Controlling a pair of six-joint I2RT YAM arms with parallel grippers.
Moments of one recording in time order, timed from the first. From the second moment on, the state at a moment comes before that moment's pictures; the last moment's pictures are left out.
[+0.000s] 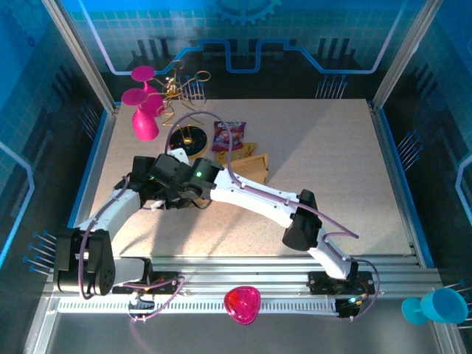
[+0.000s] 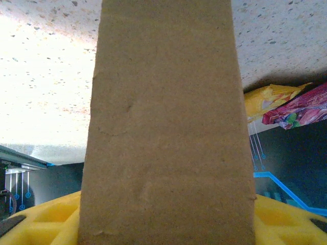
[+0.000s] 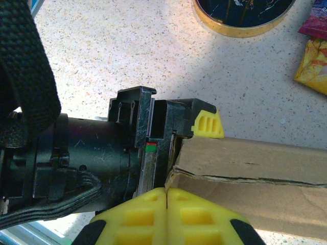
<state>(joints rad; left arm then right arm) 0.00 1.28 0.67 -0.39 0.73 -2.09 1.19 2.23 2.36 -1.13 0.36 0.71</state>
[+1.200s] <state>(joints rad) 0.00 1.29 0.68 -0.40 0.73 -2.09 1.20 2.21 2.24 -1.06 0.36 0.65</state>
